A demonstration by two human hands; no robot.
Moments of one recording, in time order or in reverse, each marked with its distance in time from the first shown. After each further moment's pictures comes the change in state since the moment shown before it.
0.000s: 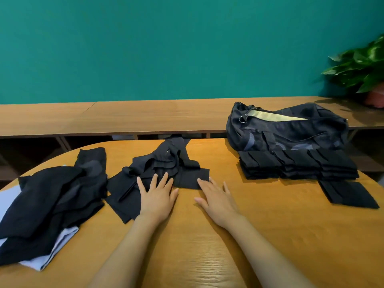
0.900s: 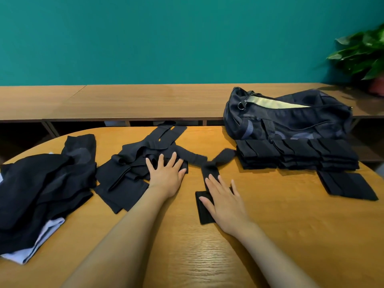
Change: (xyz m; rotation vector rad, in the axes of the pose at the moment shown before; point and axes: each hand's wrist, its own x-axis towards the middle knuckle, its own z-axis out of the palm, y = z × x) left_hand 0.050 0.032 0.011 0.011 -0.075 0.074; right_hand -0.037 0.022 0.009 -0.083 0.020 0.041
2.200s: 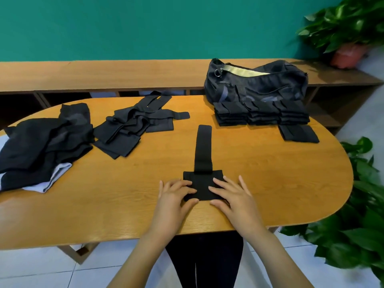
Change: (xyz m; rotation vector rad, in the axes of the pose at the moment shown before) left_hand -0.247 0.063 0.035 -0.690 0.297 0.264; right_hand -0.192 0.006 0.006 0.251 0.213 -0.039
